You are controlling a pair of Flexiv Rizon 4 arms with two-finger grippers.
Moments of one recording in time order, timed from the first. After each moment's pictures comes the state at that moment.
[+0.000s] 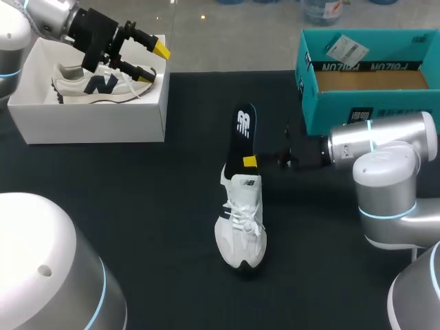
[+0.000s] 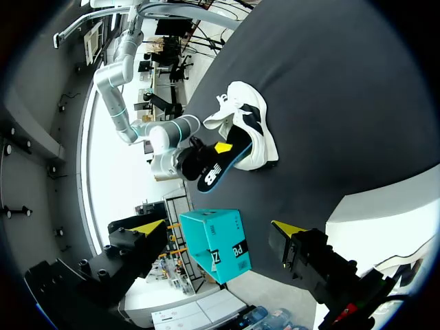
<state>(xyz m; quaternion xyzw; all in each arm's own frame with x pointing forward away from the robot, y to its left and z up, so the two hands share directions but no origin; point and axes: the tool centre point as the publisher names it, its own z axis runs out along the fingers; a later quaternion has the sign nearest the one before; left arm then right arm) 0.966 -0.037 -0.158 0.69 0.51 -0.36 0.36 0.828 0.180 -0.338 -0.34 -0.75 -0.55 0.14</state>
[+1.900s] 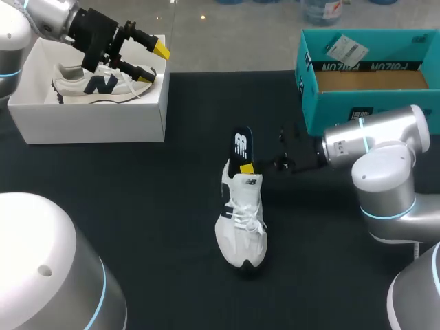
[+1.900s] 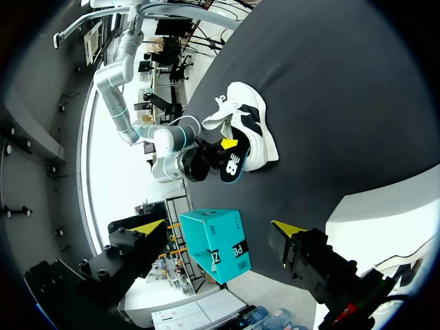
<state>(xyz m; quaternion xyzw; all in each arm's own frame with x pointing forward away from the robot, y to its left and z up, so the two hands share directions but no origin) 0.966 -0.037 -0.158 0.69 0.51 -0.36 0.36 0.823 0.184 -0.355 -0.35 -0.76 -0.51 0.18</state>
